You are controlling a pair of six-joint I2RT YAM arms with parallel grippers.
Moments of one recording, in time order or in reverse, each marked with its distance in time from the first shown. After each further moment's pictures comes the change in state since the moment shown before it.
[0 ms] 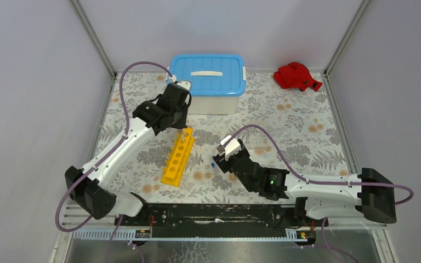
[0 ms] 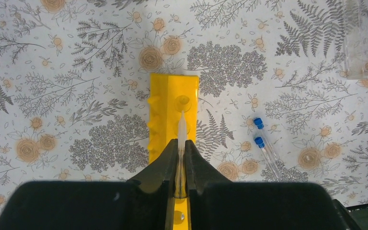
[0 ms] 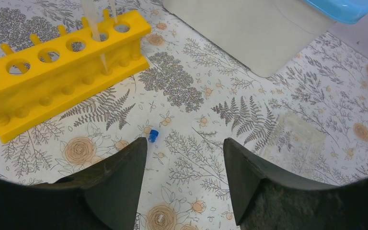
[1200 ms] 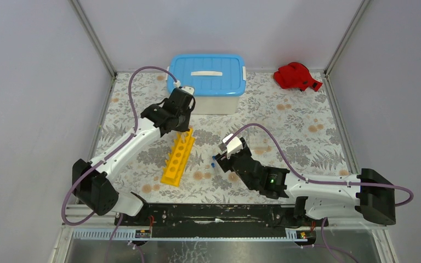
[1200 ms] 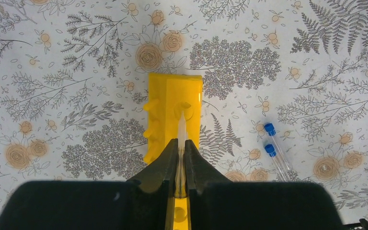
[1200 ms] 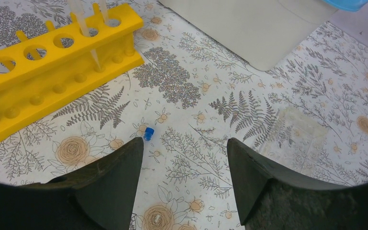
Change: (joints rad) left arm 0.000 0.041 -0.101 0.096 -0.010 0.007; right arm -0.035 0.000 -0.026 0.014 -0.024 0.019
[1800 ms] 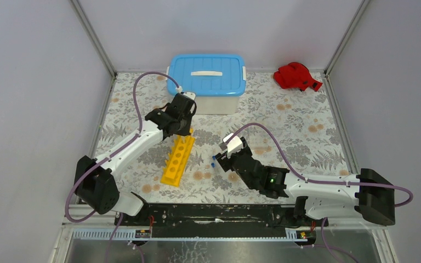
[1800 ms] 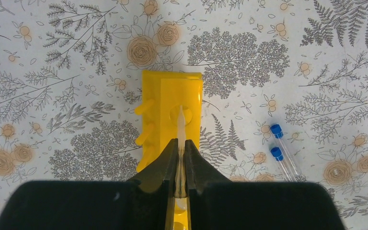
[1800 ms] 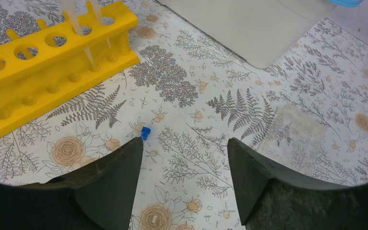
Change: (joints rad) left arm 0.001 0.013 -0.097 0.085 0.013 0.000; right arm -0.014 0.003 -0.006 0.006 -0.003 0.000
